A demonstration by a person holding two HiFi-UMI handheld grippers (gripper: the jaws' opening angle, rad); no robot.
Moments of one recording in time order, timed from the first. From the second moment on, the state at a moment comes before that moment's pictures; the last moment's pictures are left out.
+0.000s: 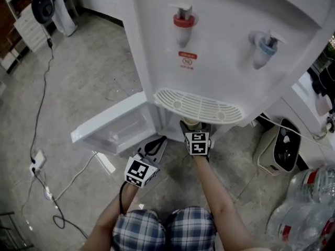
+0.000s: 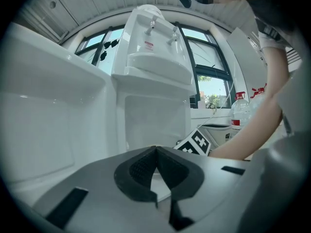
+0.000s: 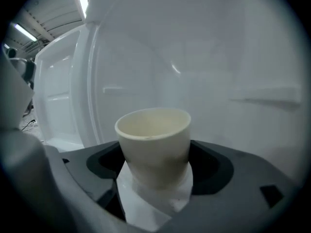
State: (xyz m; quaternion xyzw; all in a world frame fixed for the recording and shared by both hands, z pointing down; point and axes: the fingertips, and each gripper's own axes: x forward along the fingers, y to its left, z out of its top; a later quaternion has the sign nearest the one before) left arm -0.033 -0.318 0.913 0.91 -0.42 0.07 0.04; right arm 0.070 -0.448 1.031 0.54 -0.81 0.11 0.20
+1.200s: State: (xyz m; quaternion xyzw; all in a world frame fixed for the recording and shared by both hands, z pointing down) left arm -0.039 -0.315 0.899 0.90 -0.43 0.06 0.03; right arm 0.080 -0.361 0.944 0.50 -0.85 0.13 0.05
